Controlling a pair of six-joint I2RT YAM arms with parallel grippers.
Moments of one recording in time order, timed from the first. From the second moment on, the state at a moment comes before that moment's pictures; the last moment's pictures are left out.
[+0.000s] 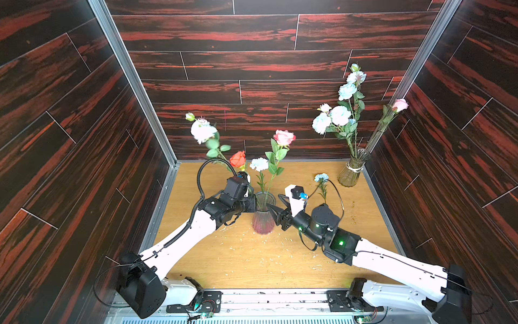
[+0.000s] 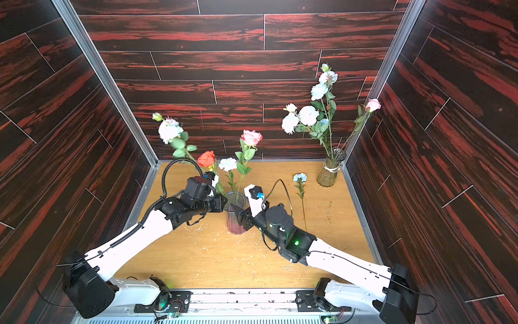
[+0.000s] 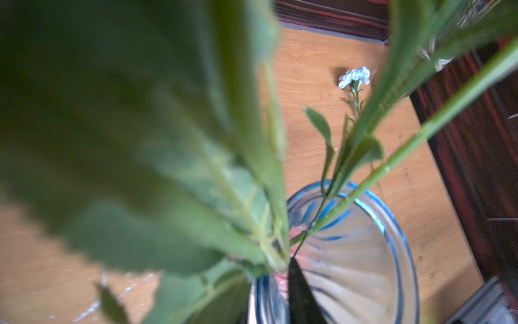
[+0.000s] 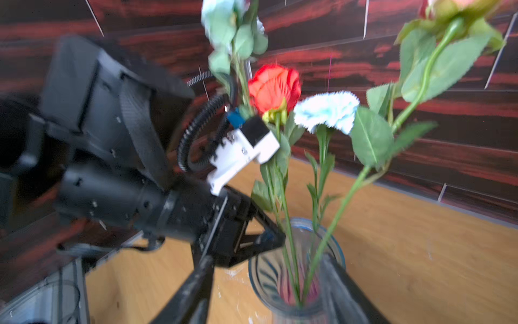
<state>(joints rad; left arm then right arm) -0.59 1.34 1.14 -0.53 0.02 -0.50 1.03 1.12 0.87 0.13 0.19 0.20</state>
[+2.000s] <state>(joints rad) -0.47 1.21 0.55 0.15 -0.31 -0.50 0.79 1.64 1.41 -0.39 -0.17 0.14</state>
